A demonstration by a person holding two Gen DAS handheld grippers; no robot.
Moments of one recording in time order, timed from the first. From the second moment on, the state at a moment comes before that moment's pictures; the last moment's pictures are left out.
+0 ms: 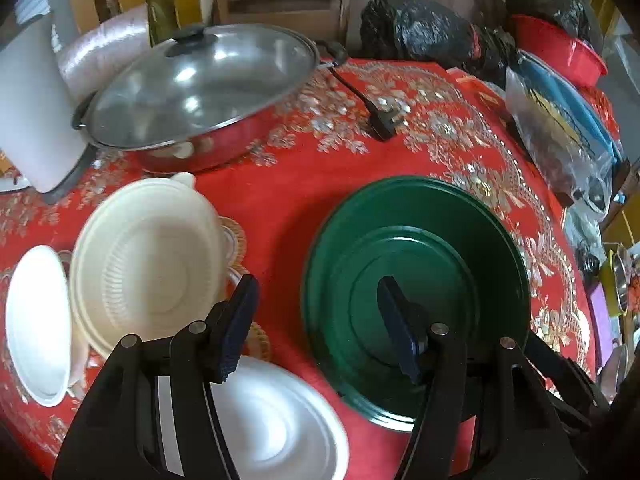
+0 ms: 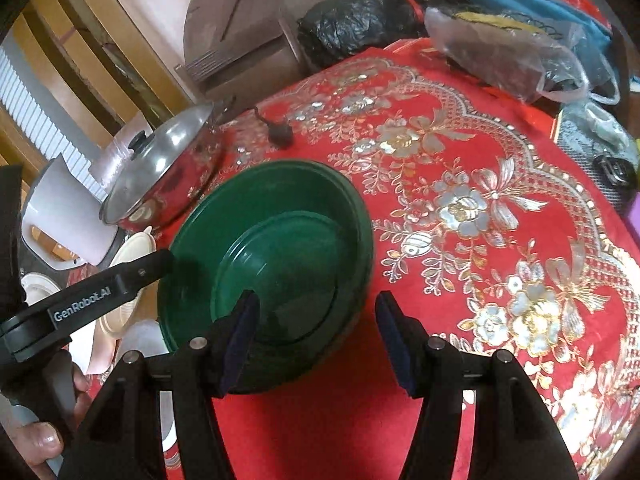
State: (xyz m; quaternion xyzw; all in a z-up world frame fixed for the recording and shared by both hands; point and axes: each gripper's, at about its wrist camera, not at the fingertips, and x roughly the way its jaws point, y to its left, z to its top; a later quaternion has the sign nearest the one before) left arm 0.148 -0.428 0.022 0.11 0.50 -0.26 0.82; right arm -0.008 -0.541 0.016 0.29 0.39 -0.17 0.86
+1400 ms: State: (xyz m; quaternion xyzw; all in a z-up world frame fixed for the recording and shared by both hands) left arm 0.104 -0.308 0.063 0.08 0.49 -0.23 0.84; right arm -0.017 -0.475 0.065 0.20 0.36 -0.10 0.91
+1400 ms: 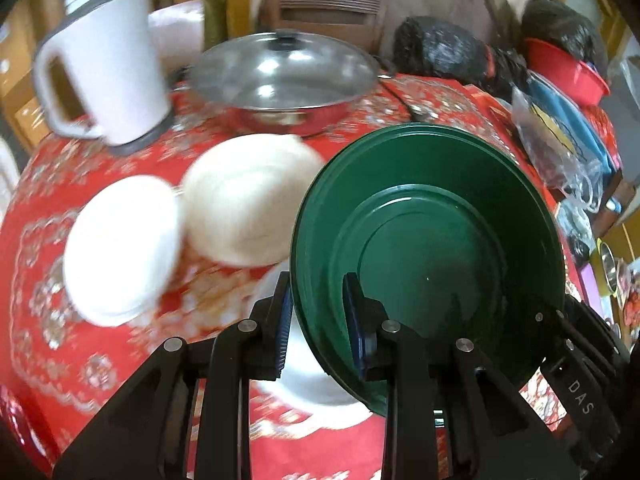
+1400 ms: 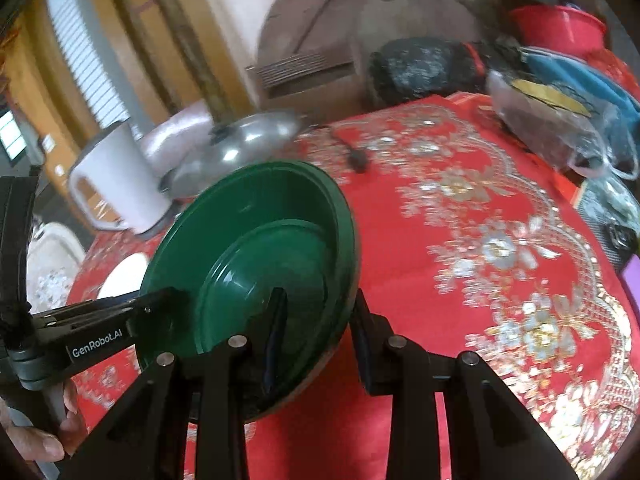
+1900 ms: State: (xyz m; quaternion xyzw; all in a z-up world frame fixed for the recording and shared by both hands) left arm 0.084 -0.108 0.071 0.00 0.49 -0.11 0.86; right arm 0.026 -0.309 0.064 0.11 0.40 0.03 0.91
